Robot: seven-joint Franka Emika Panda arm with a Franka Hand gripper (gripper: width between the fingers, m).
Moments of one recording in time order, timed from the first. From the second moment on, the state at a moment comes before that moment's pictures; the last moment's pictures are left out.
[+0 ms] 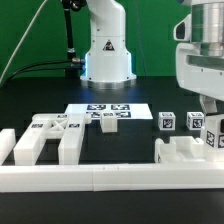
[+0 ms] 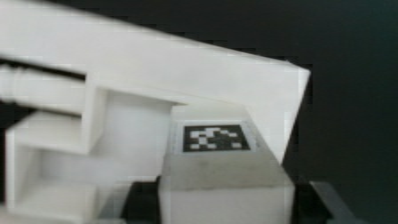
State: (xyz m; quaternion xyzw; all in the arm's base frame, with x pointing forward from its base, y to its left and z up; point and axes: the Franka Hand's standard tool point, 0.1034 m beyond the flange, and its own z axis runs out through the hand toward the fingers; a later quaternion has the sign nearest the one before) arm 0.648 0.120 0.074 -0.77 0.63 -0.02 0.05
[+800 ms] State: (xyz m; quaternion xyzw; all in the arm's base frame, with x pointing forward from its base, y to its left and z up) arm 0.642 0.120 0.067 -0.94 0.33 -0.04 0.04
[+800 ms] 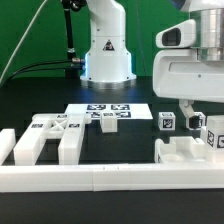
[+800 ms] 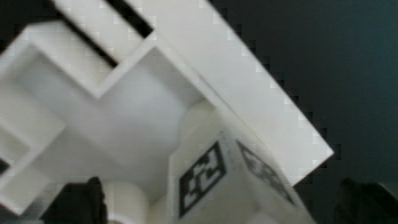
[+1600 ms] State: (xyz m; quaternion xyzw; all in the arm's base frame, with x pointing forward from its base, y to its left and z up) arm 0.653 0.123 0.068 -0.99 0.09 -0.06 0.01
